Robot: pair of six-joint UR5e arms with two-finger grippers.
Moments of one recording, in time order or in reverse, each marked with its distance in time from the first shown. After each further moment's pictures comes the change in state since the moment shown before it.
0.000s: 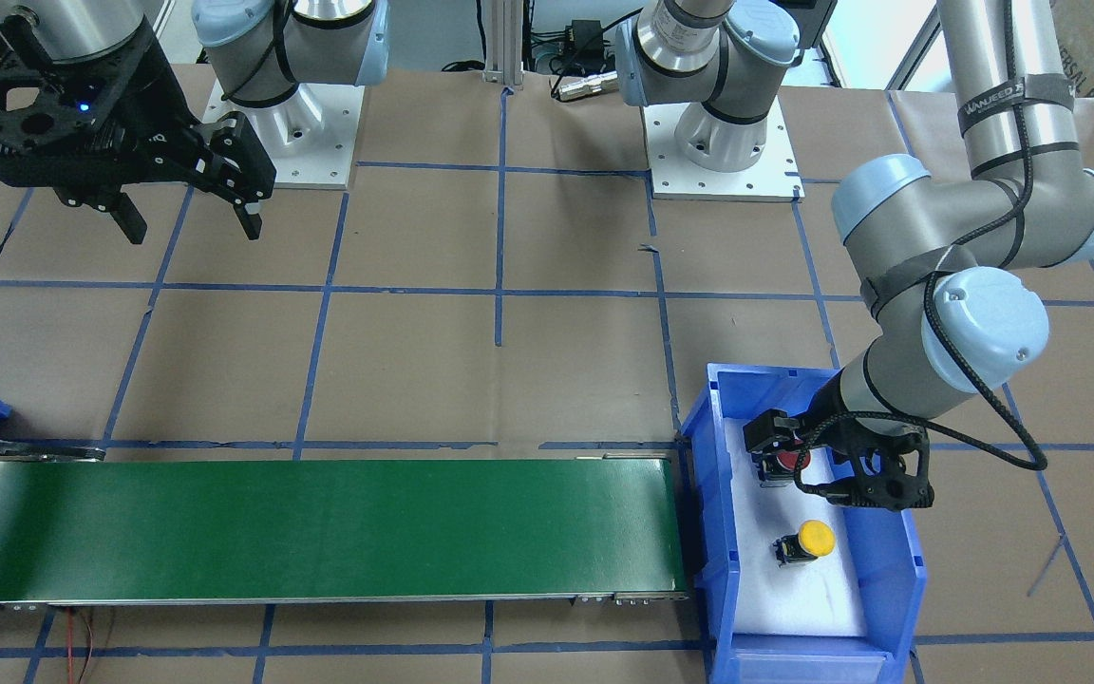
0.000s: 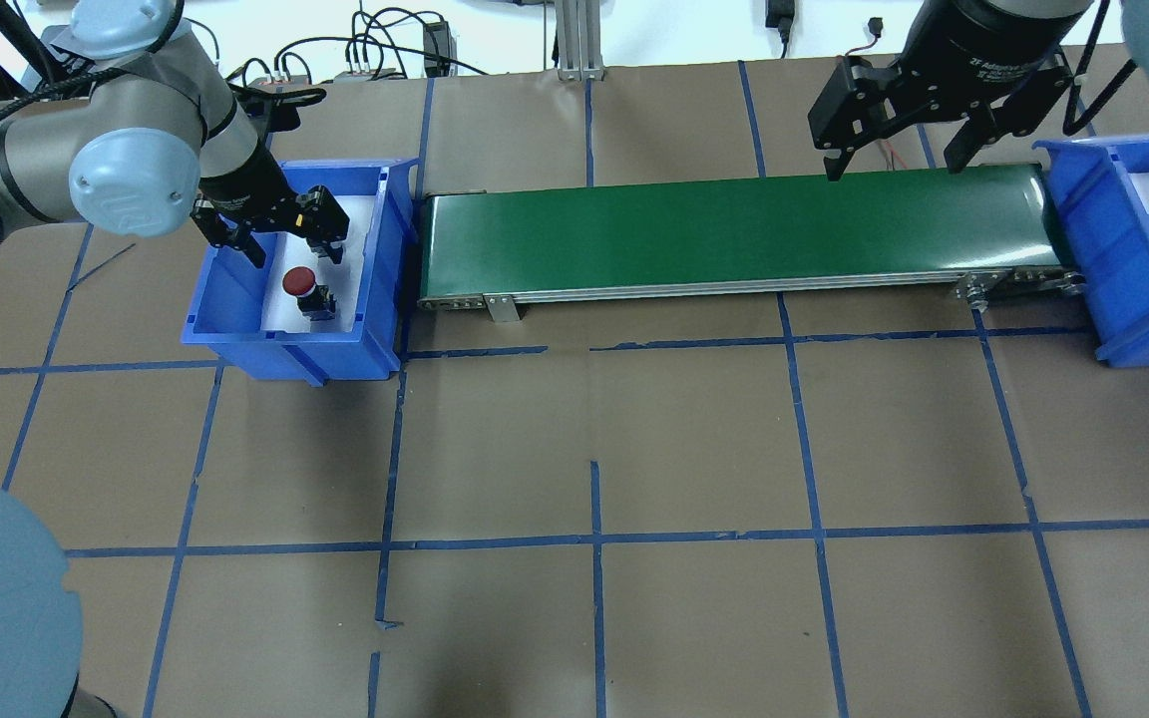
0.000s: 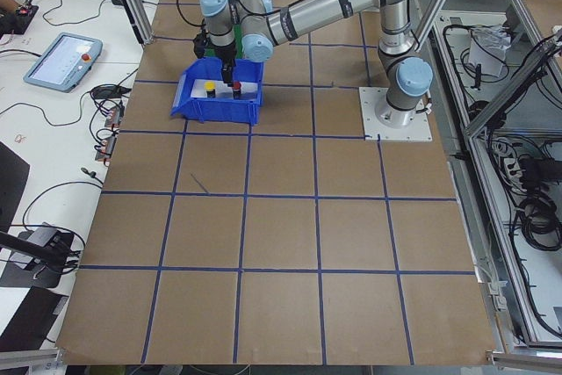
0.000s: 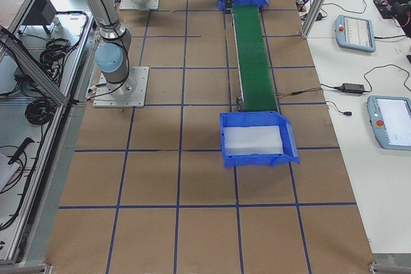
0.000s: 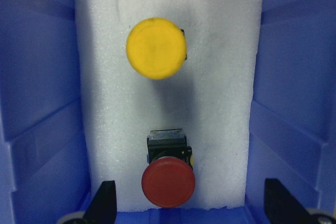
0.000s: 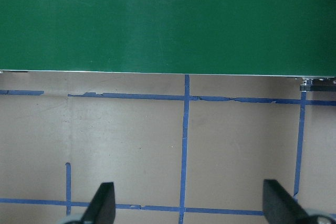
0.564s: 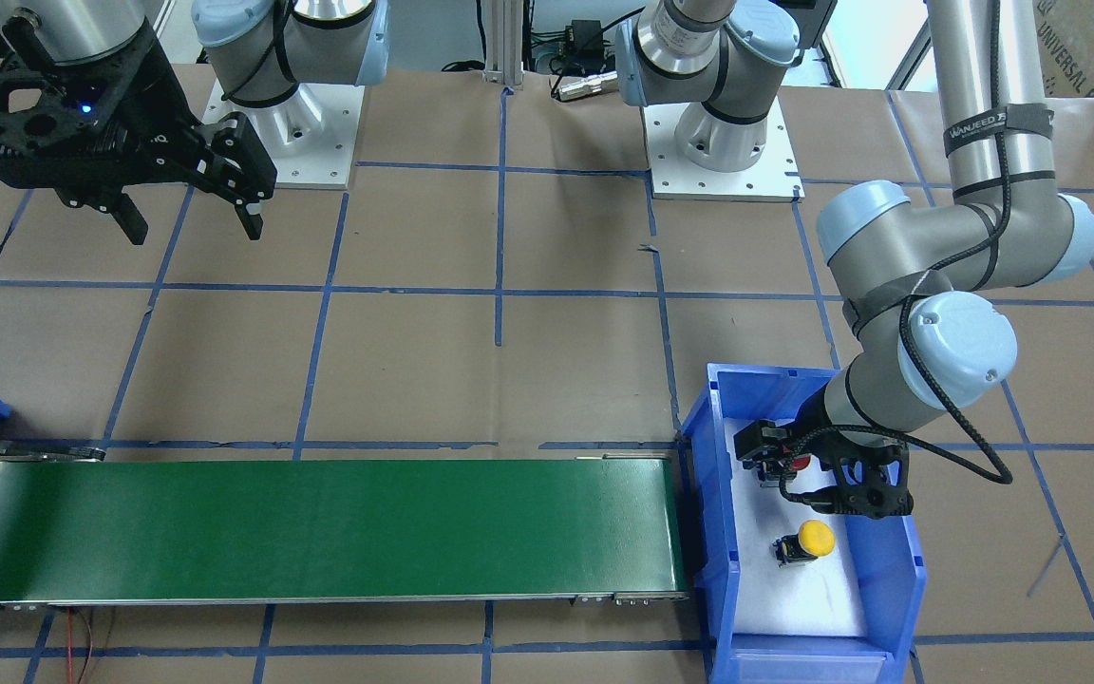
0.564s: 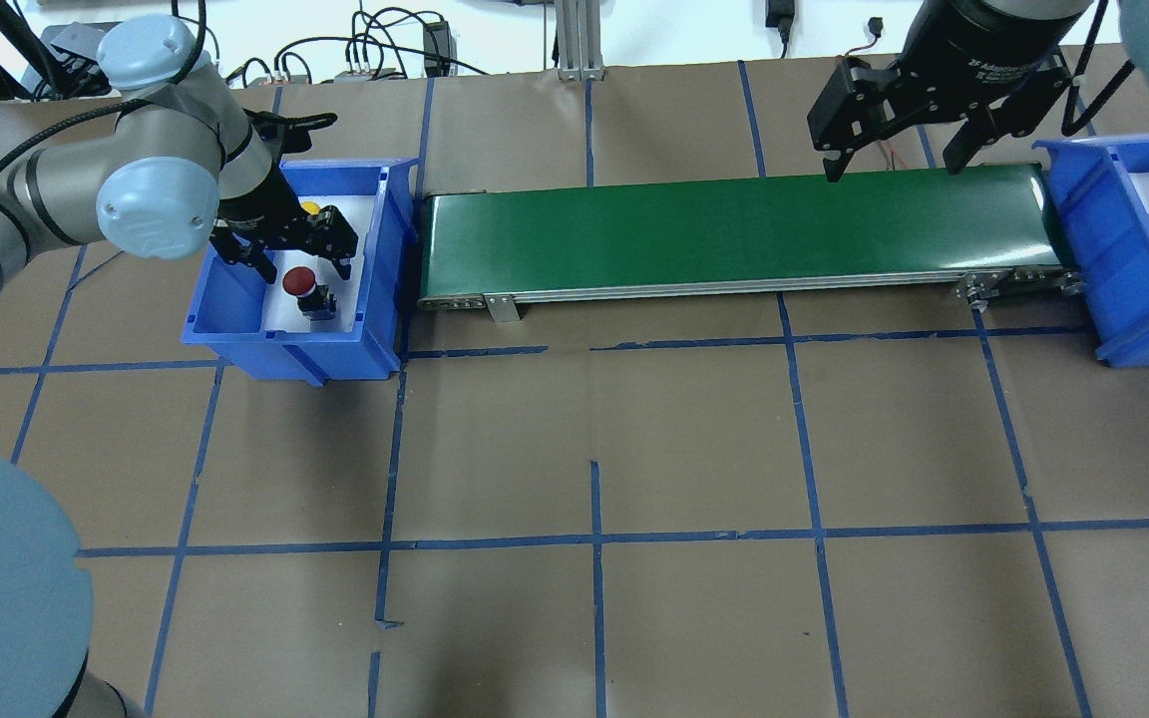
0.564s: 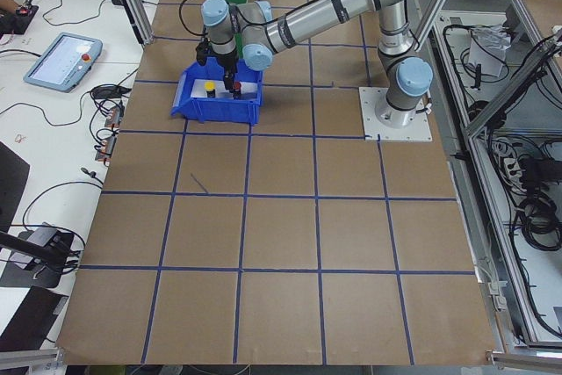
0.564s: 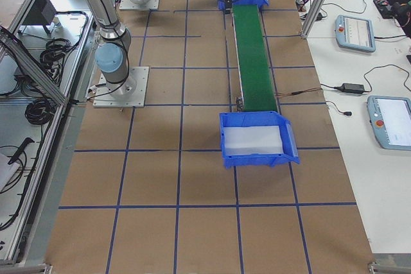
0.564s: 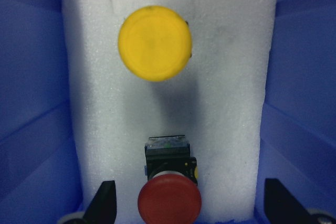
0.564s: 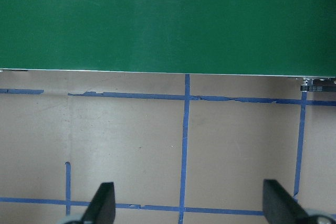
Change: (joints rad) left arm 0.001 -0.026 -0.045 0.064 0.002 0.002; right arm 0.001 0.000 0.002 0.000 0.000 -0.003
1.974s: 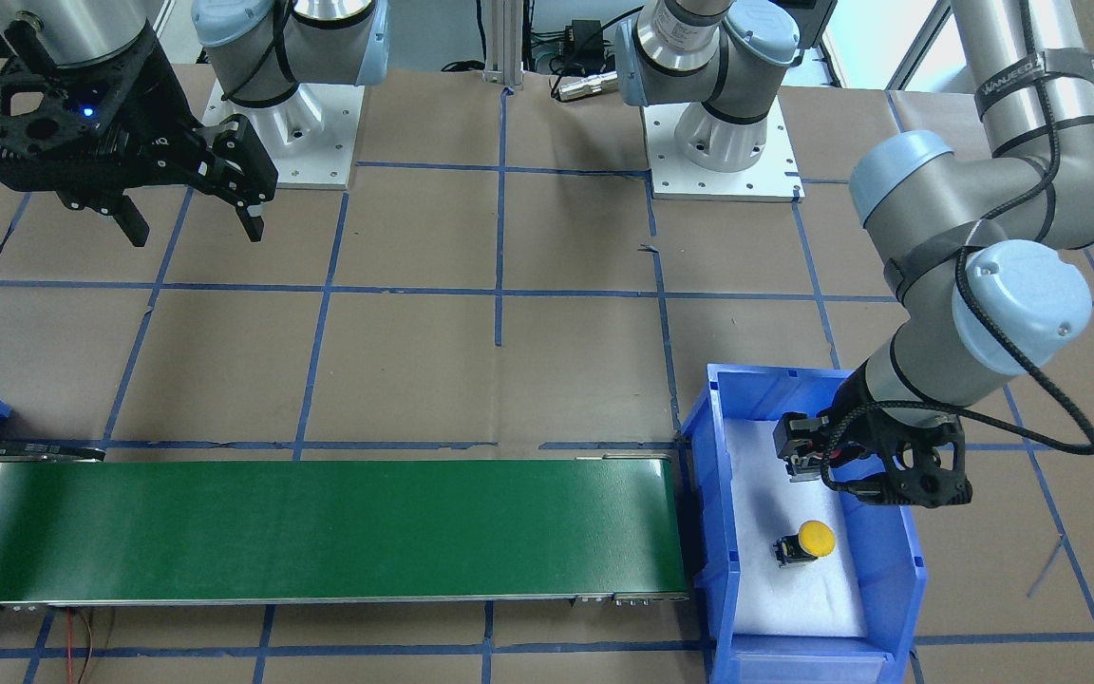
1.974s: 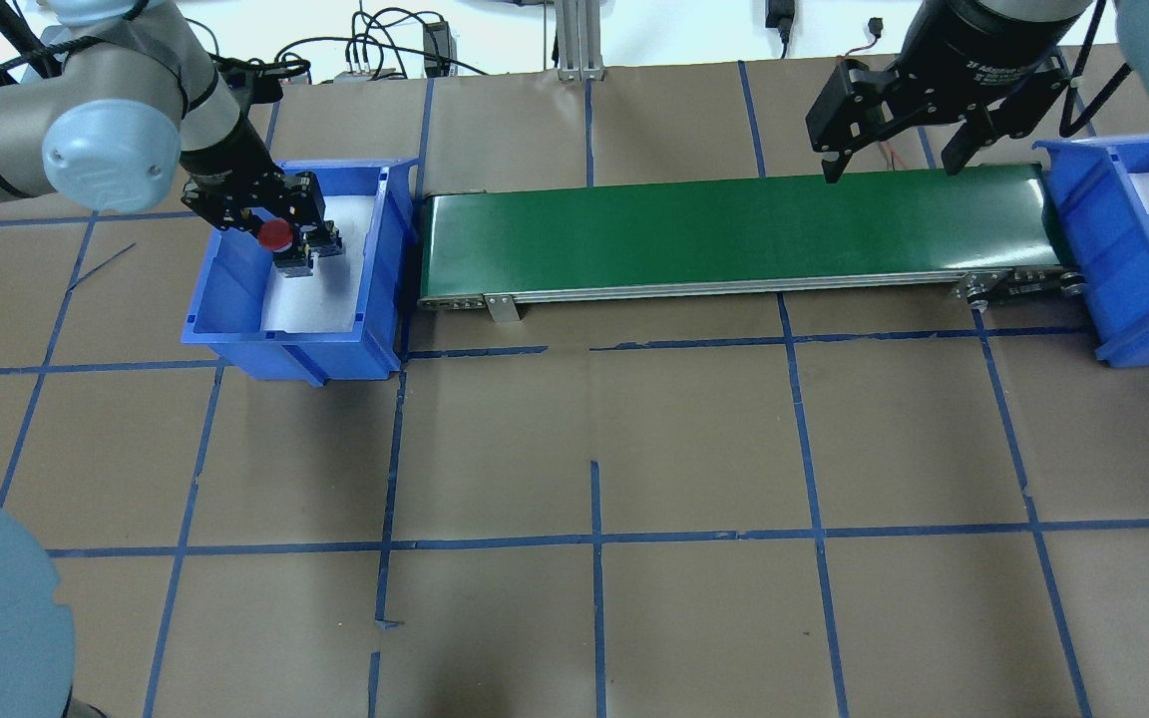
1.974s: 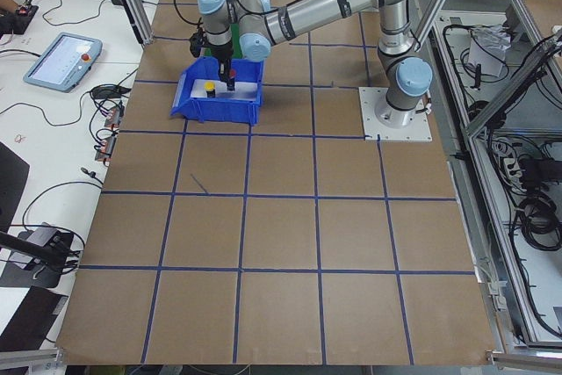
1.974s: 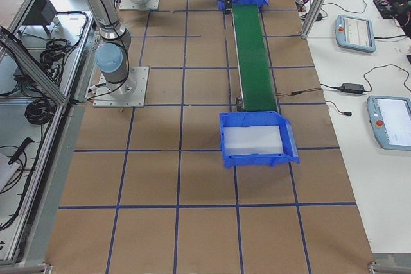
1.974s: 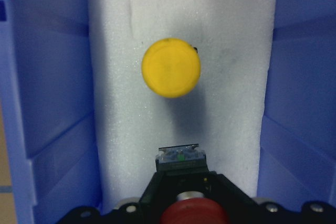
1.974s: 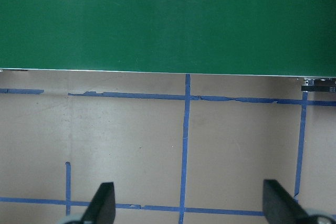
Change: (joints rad) left arm 0.000 0.056 0.124 -0.130 0.017 -0.018; right arm 0.001 0.001 0.002 -0.001 0.001 0.000
